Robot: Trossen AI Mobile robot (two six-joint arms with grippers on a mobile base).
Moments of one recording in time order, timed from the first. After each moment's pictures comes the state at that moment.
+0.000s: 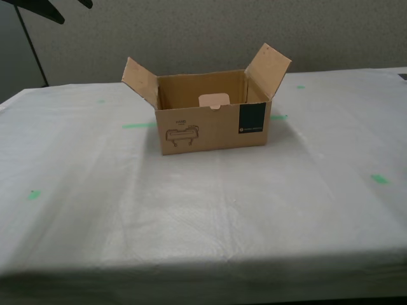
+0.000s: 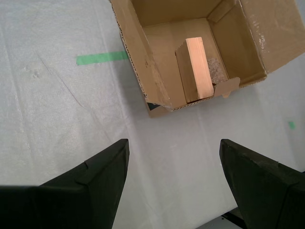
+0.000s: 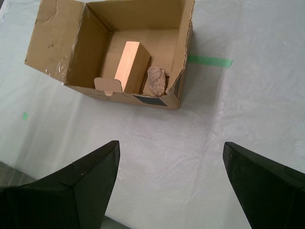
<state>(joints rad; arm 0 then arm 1) 0.17 1.21 1.20 -0.97 -0.36 0.04 -0.27 1.27 1.19 -0.91 0.28 -0.19</state>
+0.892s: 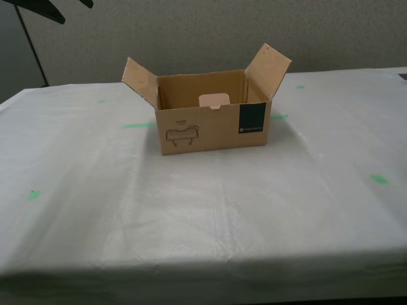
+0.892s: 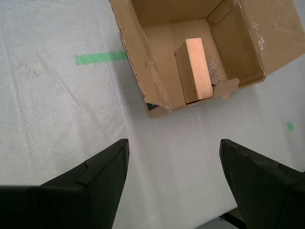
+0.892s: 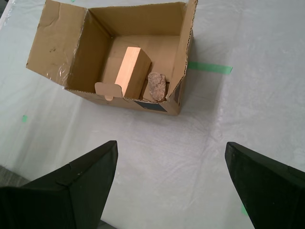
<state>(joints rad) 0.17 1.21 1.20 -0.95 -0.36 0.04 -0.27 1.27 1.19 -0.91 0.28 -0.20</state>
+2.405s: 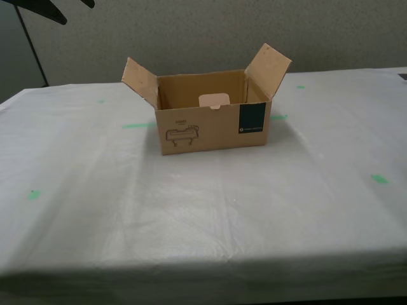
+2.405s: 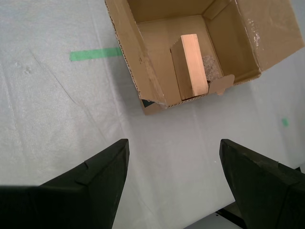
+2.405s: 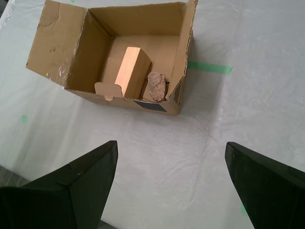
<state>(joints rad) 0.17 1.21 1.20 -0.95 -0.36 0.04 -0.28 1.27 1.19 -0.92 0.30 -0.20</state>
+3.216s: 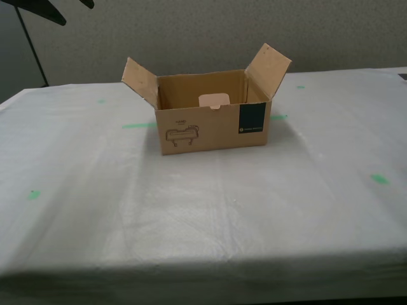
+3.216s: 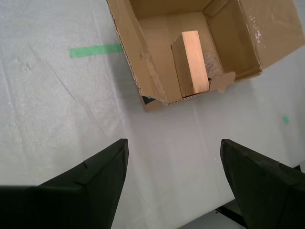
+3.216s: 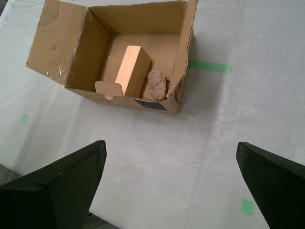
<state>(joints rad) 0.18 1.21 1.20 -0.95 -0.36 0.04 -0.28 1.27 1.19 -0.93 0.30 -0.20</state>
